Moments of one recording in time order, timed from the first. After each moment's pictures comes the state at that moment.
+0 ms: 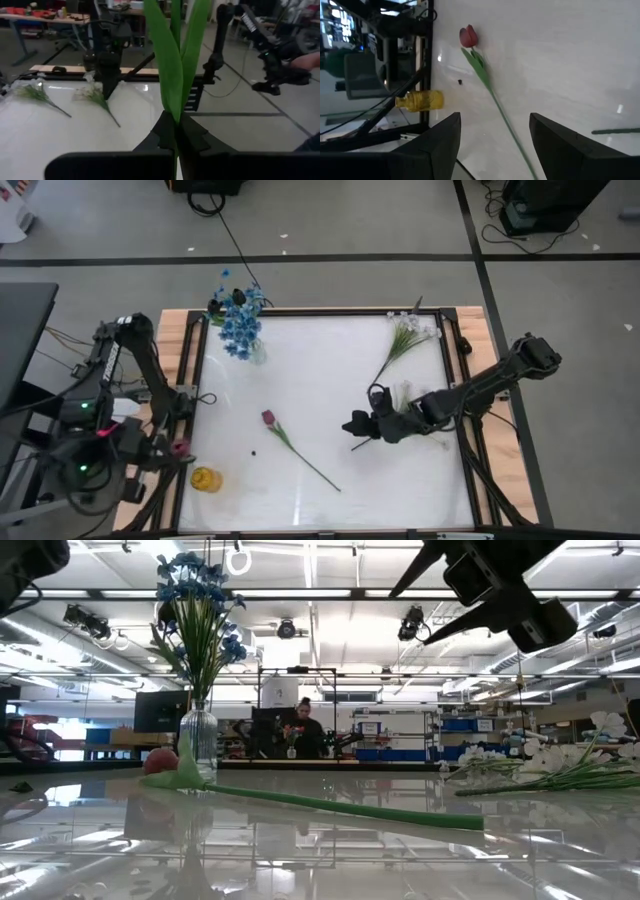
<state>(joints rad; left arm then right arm) -1.49 1.03 1.19 -0.83 -1.29 -0.82 0.40 1.42 0.88 -0.15 0.40 1.76</state>
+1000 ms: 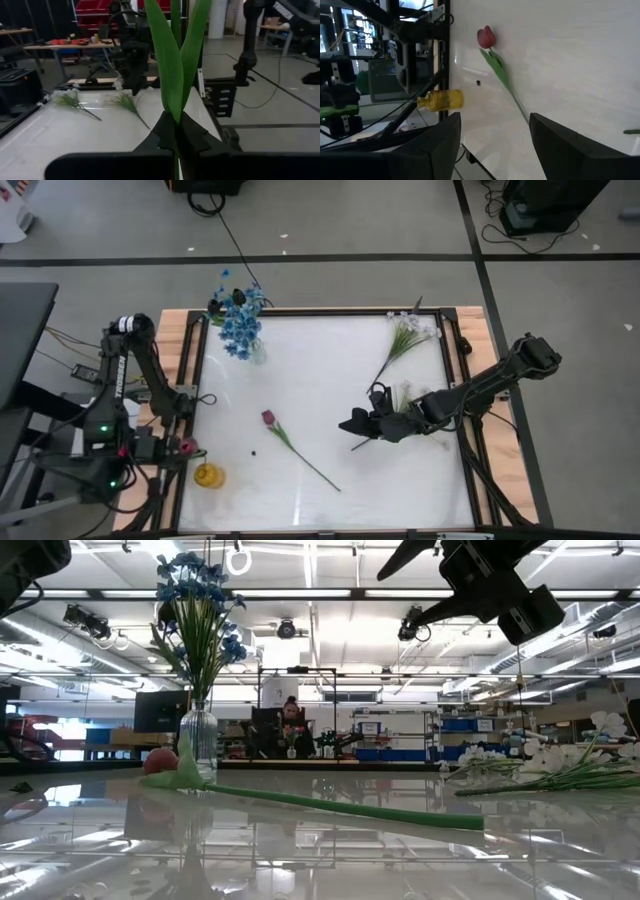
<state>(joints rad) -1.53 1.03 0.89 -0.83 -1.48 -1.01 0.41 1.42 0.88 -0.07 0.41 1.78</state>
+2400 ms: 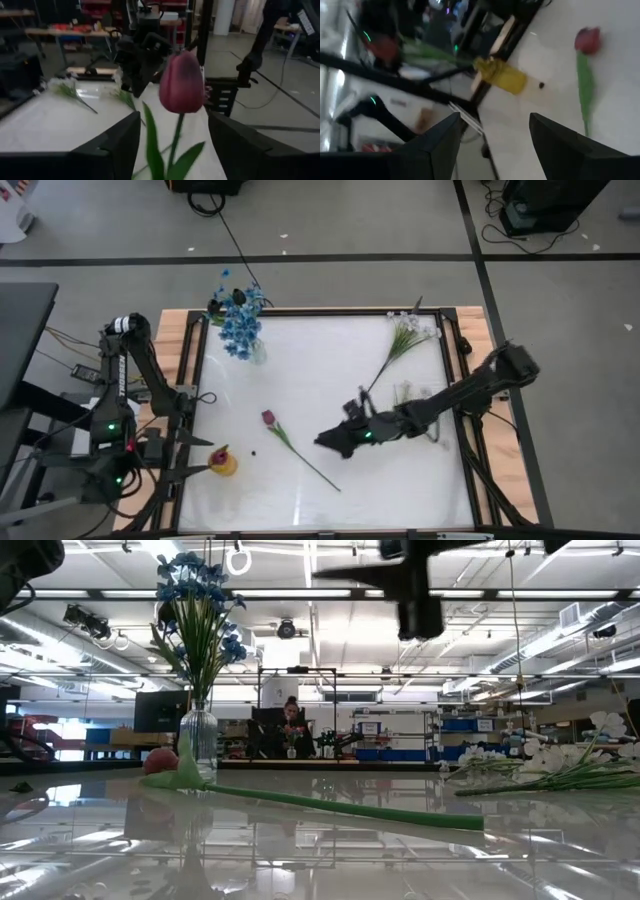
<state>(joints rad) -1.43 1.03 0.89 -0.60 -1.40 -0.84 0.37 1.64 0.91 0.48 0.29 1.20</state>
